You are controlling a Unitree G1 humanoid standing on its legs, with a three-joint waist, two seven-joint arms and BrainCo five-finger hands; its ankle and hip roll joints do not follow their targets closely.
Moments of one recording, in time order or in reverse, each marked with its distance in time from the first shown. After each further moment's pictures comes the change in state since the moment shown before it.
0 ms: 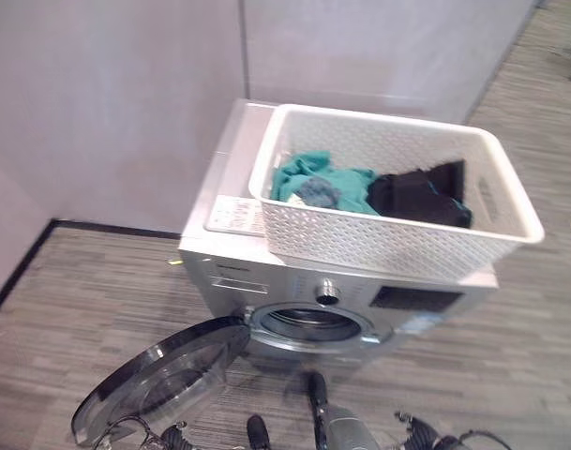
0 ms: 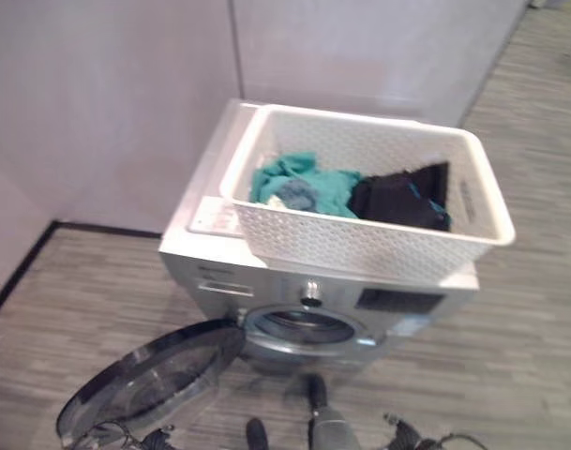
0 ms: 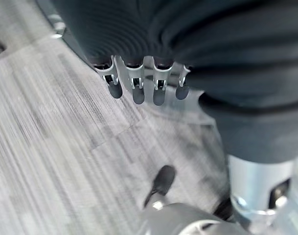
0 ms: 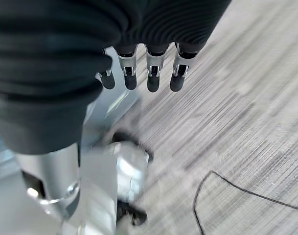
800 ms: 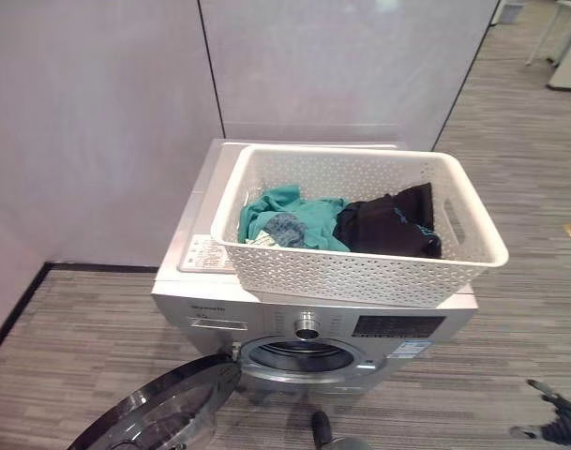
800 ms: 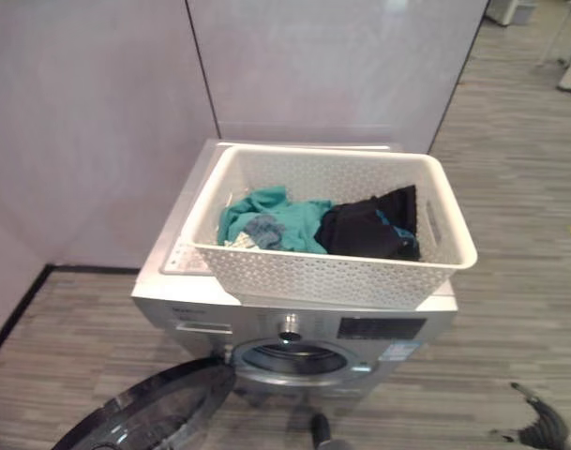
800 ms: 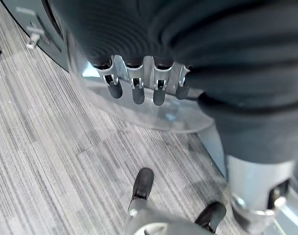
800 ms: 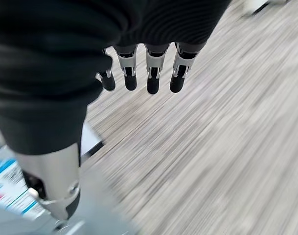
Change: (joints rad) left arm 0.052 -0.023 0.096 0.025 0.018 0.005 -0.023; right arm 0.551 -0.421 -0.771 -0.559 0.028 -0.034 0.079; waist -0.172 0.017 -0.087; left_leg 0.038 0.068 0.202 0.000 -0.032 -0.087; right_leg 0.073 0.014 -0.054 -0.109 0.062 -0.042
